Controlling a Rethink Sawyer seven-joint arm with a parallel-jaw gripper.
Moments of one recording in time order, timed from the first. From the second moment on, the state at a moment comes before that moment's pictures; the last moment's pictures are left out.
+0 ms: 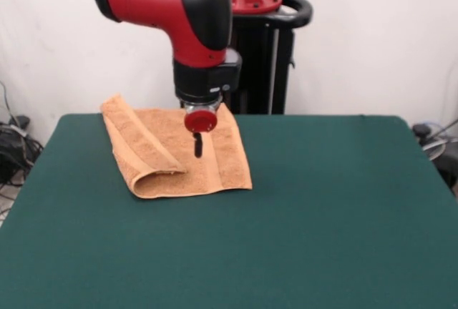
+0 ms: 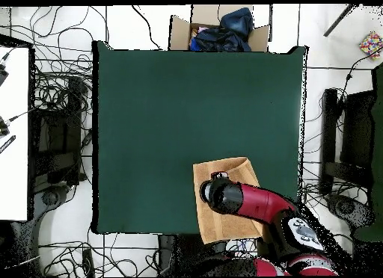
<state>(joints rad) -0.47 -0.54 -0.04 1.94 -0.26 0.25 2.92</state>
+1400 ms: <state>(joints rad) -0.48 -0.46 -0.09 1.91 -0.31 0.23 2.92</state>
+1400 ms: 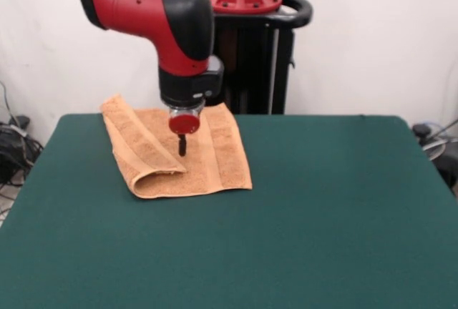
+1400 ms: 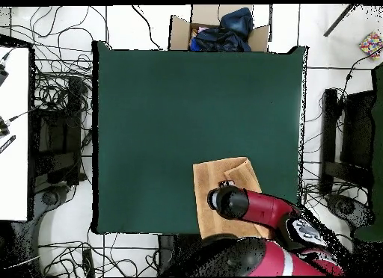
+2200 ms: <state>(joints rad) -0.49 -0.49 -0.14 1.90 -0.31 0.17 2.92</state>
